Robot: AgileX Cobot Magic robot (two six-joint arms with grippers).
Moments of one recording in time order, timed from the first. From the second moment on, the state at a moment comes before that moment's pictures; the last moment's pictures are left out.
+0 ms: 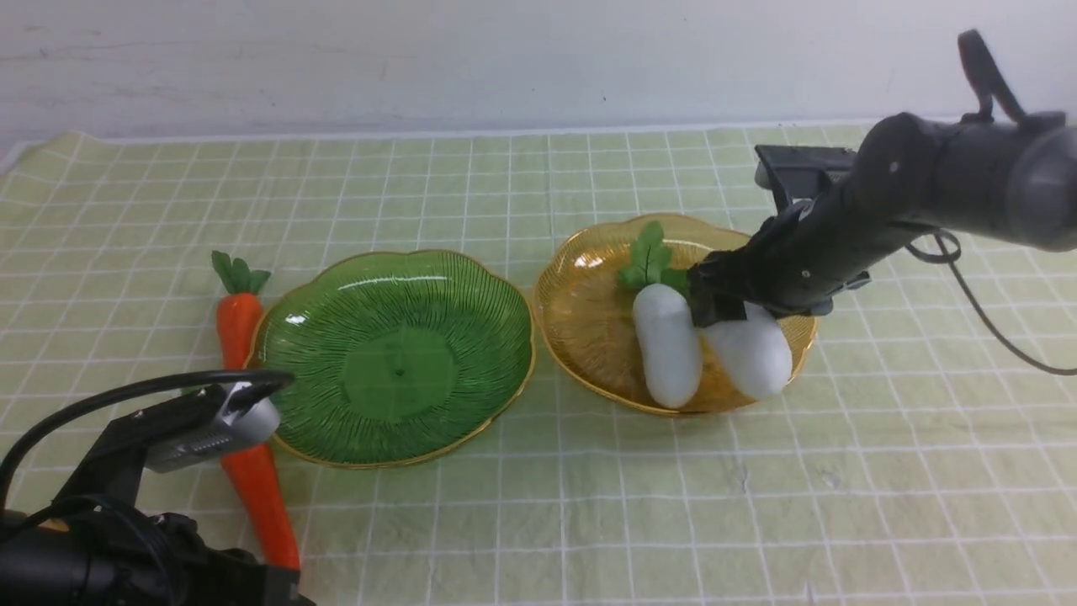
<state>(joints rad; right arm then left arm) 0.26 2.02 -1.47 0.34 0.74 -0.16 -0.06 1.05 -0.52 -0.69 0.87 0.35</state>
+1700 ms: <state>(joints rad) 0.26 1.99 -1.78 0.32 1.21 -0.16 -0.06 1.05 -0.72 -0.04 0.84 -0.24</state>
